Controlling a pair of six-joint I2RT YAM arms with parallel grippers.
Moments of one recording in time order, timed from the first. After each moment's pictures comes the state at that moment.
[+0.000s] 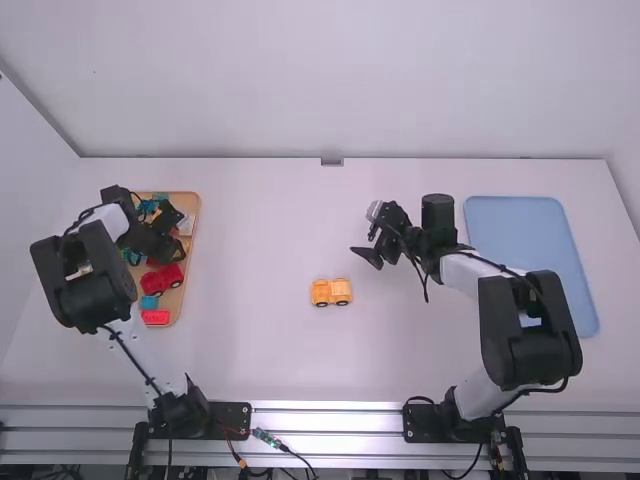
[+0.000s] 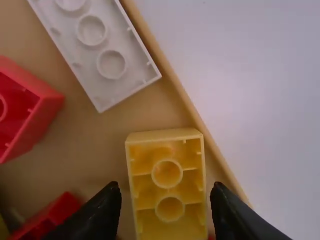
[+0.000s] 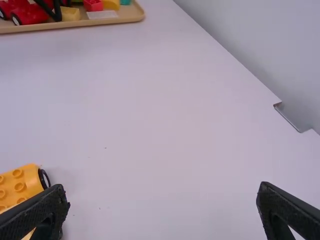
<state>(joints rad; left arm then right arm) 0.51 2.08 1.38 -0.72 0.30 0.98 0.16 1.72 0.80 0.25 -0.82 -0.69</state>
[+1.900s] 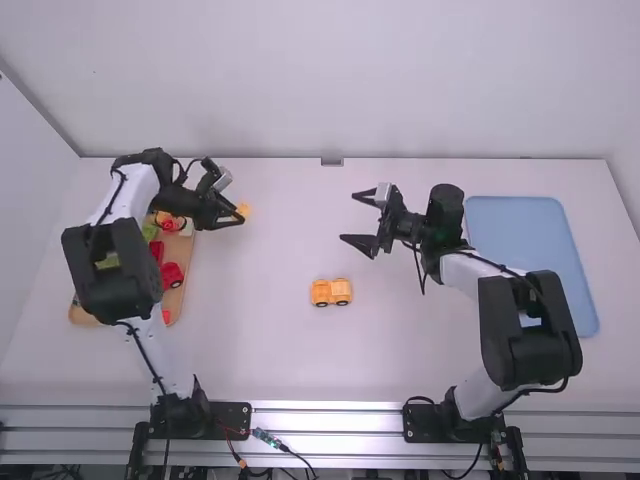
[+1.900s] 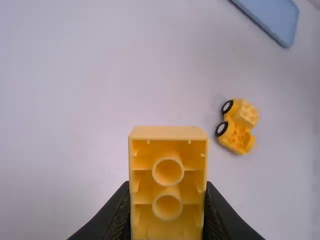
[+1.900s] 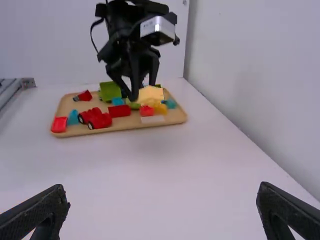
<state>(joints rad) 0.25 2.06 1.68 -1.23 0.93 1.18 0.16 1.72 0.80 0.69 -1.17 -0.24</state>
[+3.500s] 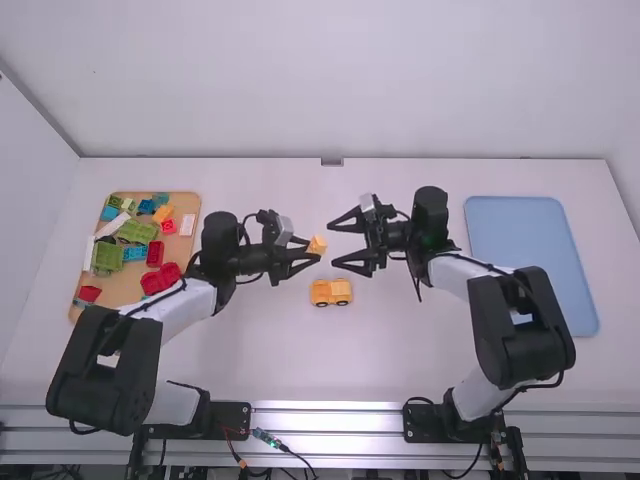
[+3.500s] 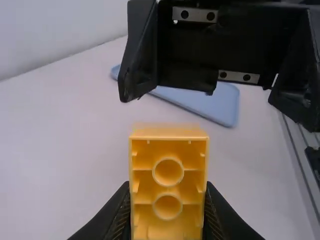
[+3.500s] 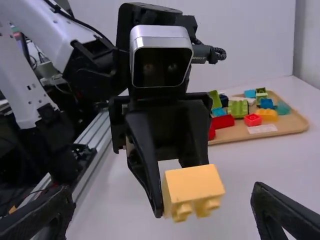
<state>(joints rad) -0.18 1.47 0.58 0.53 1.04 0.09 0.25 1.74 0.80 0.75 -1.48 0.02</state>
